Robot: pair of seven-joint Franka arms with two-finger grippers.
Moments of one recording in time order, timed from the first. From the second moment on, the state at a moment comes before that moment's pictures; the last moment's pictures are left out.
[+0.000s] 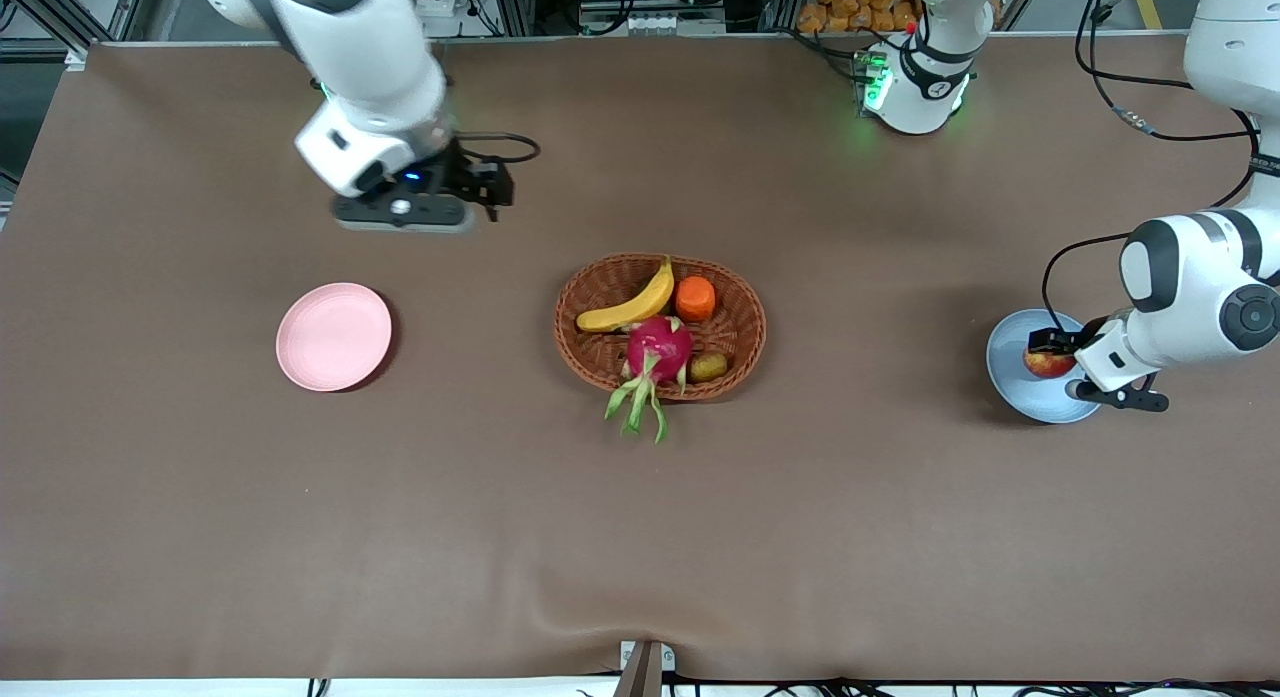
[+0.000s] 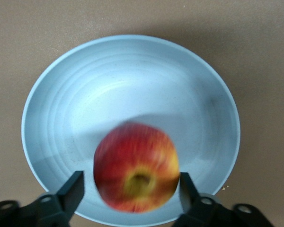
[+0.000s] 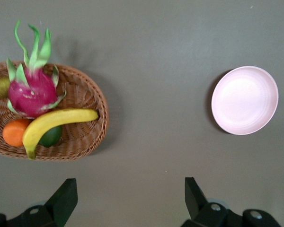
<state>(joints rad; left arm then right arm) 0.37 0.45 -0.16 -2.00 0.17 2.25 0.28 0.76 0.12 -0.16 -1.60 0.01 1.62 0.63</state>
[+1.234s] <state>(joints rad) 0.36 0.42 -0.27 -1.70 0.17 1.95 0.28 0.97 0.48 -0.16 -1.61 0.04 2.11 1.17</state>
